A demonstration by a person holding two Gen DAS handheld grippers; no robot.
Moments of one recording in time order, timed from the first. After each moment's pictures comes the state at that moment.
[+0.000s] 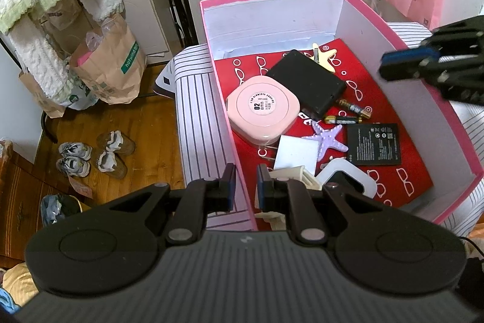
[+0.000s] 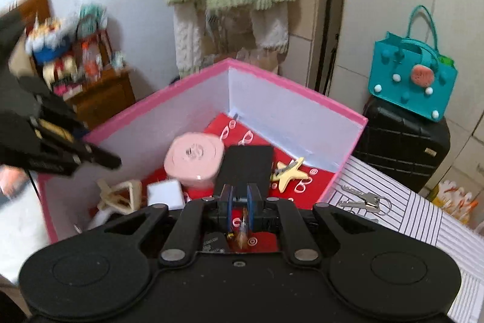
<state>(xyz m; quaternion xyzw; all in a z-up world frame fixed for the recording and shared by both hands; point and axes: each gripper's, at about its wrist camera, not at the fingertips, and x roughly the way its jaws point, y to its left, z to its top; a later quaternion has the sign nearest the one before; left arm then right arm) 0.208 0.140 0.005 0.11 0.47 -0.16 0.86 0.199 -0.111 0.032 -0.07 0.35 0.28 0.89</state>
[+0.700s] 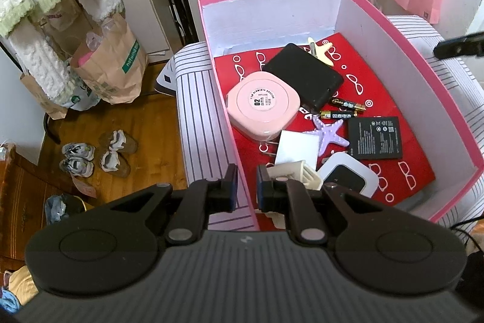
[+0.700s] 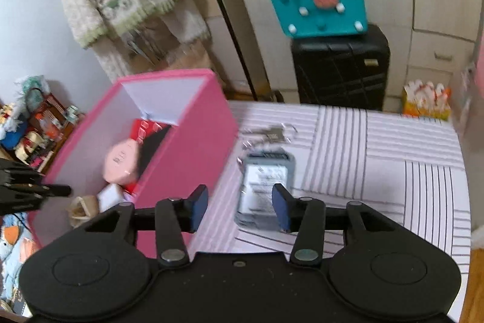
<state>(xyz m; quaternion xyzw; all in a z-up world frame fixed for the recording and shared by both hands) 0.206 0.139 0.006 0.12 0.47 -0.15 0.86 0.215 -0.234 0.001 0.08 0.45 0.17 0.88</state>
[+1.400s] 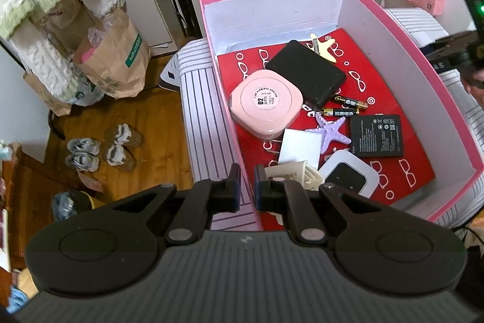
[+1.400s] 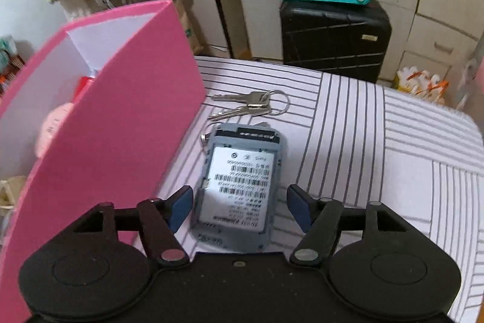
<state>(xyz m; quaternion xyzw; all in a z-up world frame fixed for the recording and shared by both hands) 0.214 0.132 0.019 0.14 0.49 -0.15 0.85 0.264 -0.201 -0.060 0.00 0.49 0.13 0.86</state>
